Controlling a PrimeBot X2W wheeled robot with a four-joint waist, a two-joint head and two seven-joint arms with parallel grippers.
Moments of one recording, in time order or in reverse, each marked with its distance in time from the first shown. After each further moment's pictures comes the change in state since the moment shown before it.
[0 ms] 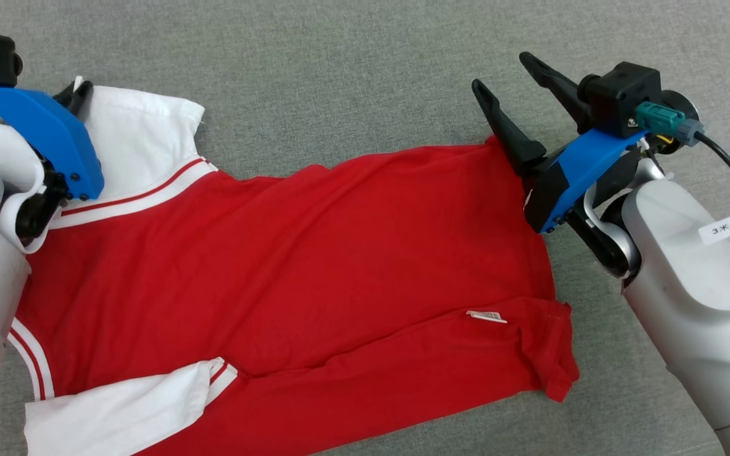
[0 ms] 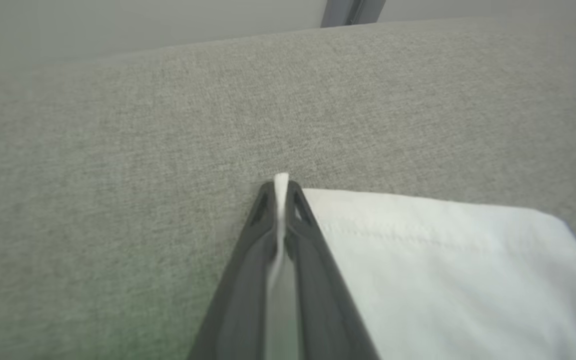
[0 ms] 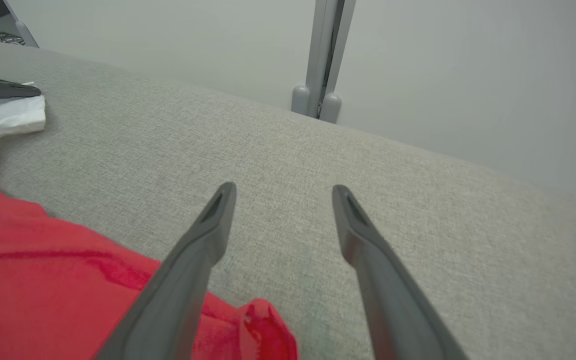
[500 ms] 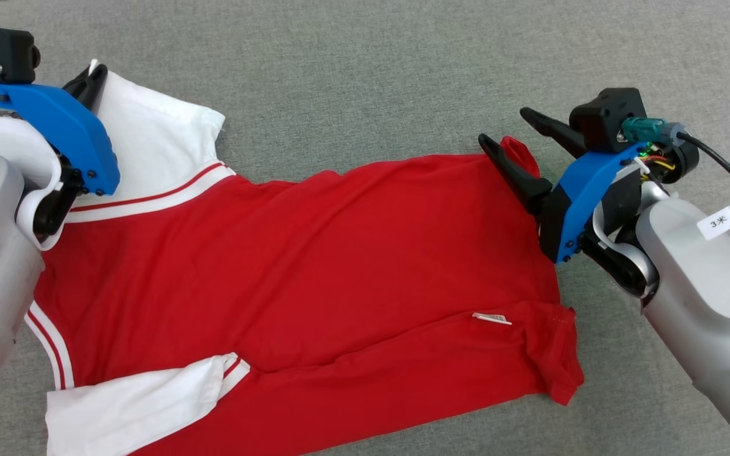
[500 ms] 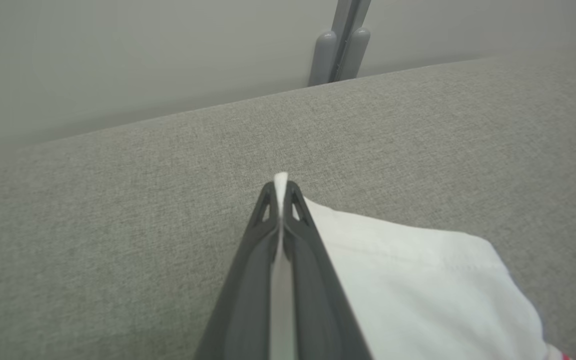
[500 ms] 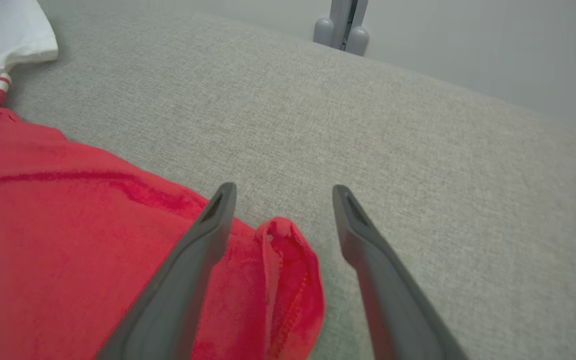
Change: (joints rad) left arm -0.035 -0.005 -0.110 0.002 -0.043 0.000 -0.114; right arm 0.017 -0.095 0.123 -0.015 0.140 0.000 0.156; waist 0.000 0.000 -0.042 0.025
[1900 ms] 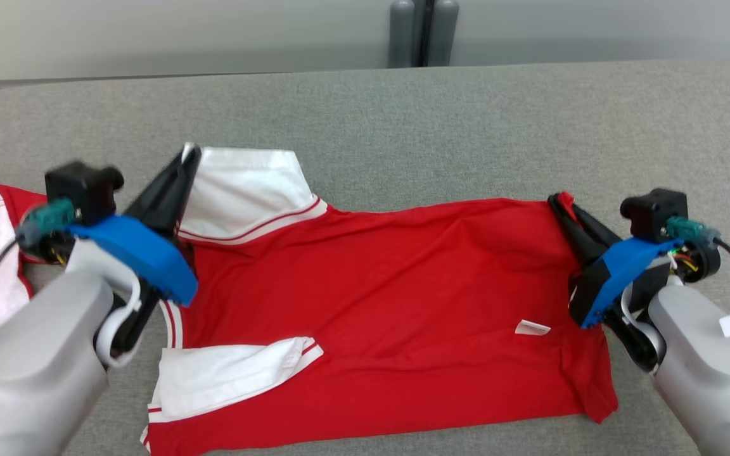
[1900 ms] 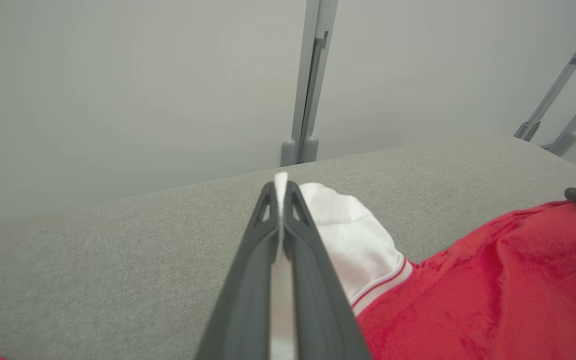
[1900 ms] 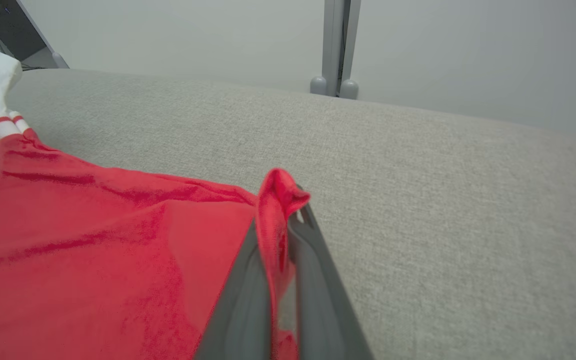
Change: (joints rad) left arm 0.262 0.055 -0.135 -0.336 -0.110 0.047 -0.344; right arm 0.142 0.012 -0.004 0.278 0.091 0.000 -0.324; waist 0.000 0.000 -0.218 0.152
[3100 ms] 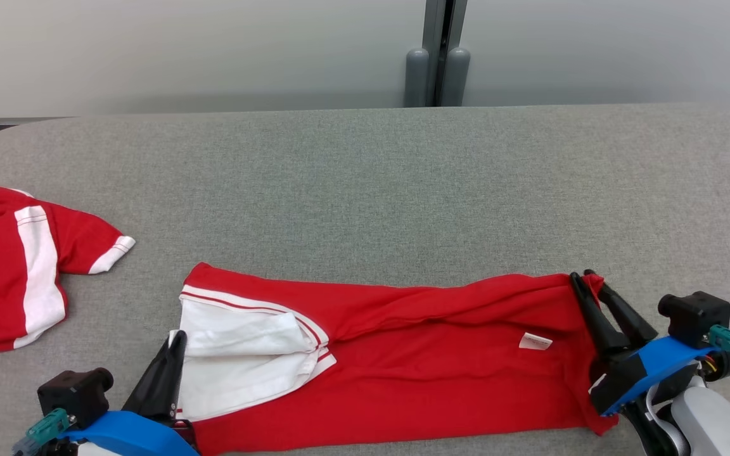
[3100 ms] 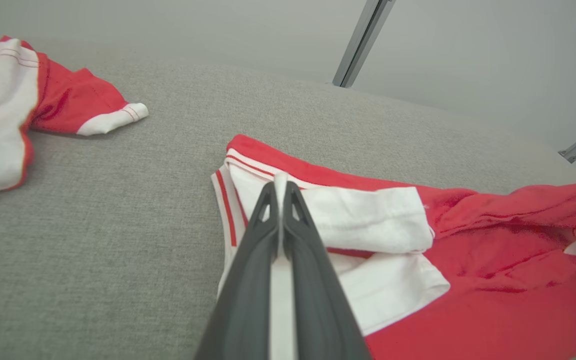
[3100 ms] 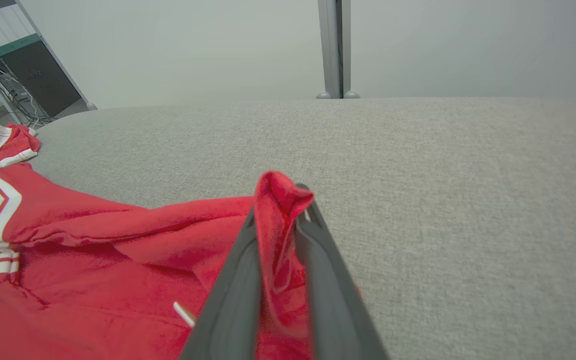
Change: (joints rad) left arm 0.662 0.071 0.257 -0.447 0.001 0.261 -0.009; right arm 0.383 -0.005 -0.220 -0.284 -0.051 0.000 -0.057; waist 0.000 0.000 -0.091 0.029
